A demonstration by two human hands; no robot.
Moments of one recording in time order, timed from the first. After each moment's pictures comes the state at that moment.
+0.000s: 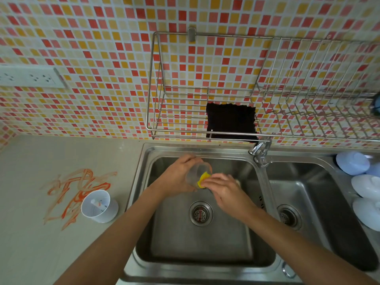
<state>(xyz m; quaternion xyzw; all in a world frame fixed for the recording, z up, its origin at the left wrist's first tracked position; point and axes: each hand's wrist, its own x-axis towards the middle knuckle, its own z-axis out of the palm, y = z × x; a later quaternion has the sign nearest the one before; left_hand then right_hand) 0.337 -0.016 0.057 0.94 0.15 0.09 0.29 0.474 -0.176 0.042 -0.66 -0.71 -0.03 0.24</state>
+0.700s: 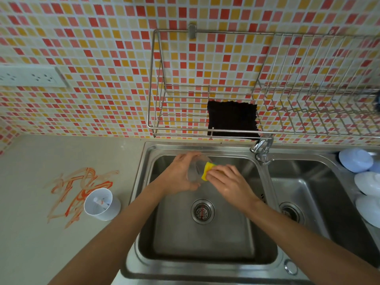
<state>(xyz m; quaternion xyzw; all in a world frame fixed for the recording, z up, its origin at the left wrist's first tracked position) 0.334 -0.018 0.061 0.91 0.21 0.07 0.34 0.491 -0.169 0.031 -0.62 -0.73 -0.24 0.16</state>
